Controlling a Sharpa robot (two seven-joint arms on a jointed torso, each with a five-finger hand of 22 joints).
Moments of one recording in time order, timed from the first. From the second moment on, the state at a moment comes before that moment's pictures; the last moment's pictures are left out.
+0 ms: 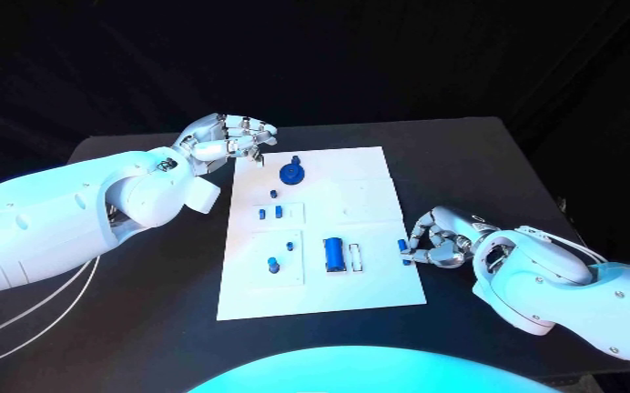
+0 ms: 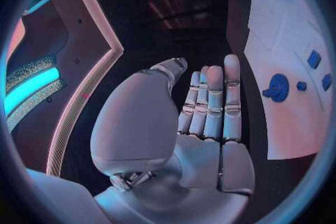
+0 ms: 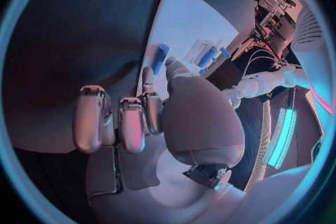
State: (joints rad) left arm 1.16 -0.93 -0.01 1.49 -0.17 -0.04 0.30; left_hand 1.44 -0.23 0.42 0.23 0.30 0.88 0.18 0.27 0.40 0.99 0.12 0.37 0.29 1.02 0.05 1.09 0.66 0.18 0.98 0.14 0.80 0.65; right arm 0.99 -1.10 -0.13 1.86 -1.43 -0.41 -0.51; right_hand 1.28 -0.14 0.09 0.29 0.16 0.97 0.07 0.50 0.44 1.46 0.00 1.37 1.31 1.47 -0.07 1.52 1.31 0.05 1.47 0.03 1.31 1.31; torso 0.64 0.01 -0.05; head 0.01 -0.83
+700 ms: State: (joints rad) left arm 1.16 -0.94 -0.01 1.49 -0.17 -0.04 0.30; left_hand 1.44 -0.22 0.42 0.24 0.30 0.88 0.18 0.27 0.40 0.99 0.12 0.37 0.29 1.02 0.05 1.09 0.66 0.18 0.98 0.14 0.79 0.65; right arm 0.98 -1.02 -0.11 1.81 -1.50 -0.36 -0.53; right_hand 1.41 -0.16 0.20 0.26 0.16 1.00 0.06 0.51 0.50 1.46 -0.01 1.36 1.31 1.46 -0.07 1.52 1.31 0.05 1.47 0.03 1.31 1.31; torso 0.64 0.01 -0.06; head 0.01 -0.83
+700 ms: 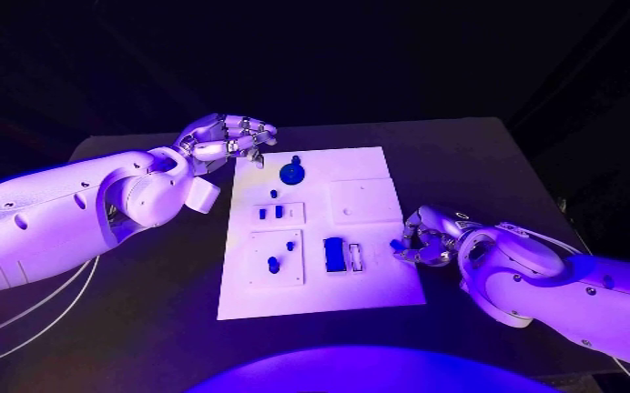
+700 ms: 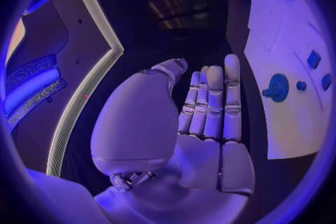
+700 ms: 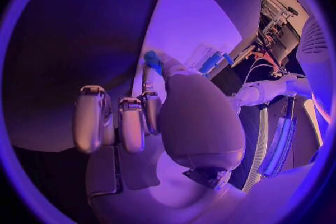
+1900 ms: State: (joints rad) left arm 1.16 -0.93 -0.01 1.49 -0.17 -0.04 0.30; left_hand 1.44 -0.21 0.42 0.24 0.30 0.88 0.18 0.27 0.40 0.99 0.12 0.37 0.29 1.02 0.05 1.09 0.66 0.18 0.98 0.14 0.79 0.65; right arm 1.01 -1.00 -0.13 1.92 -1.29 -0.48 -0.53; right_hand 1.38 -0.23 0.43 0.26 0.44 1.01 0.05 0.50 0.43 1.47 -0.02 1.39 1.31 1.46 -0.08 1.53 1.31 0.05 1.47 0.03 1.39 1.31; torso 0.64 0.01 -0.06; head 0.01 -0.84
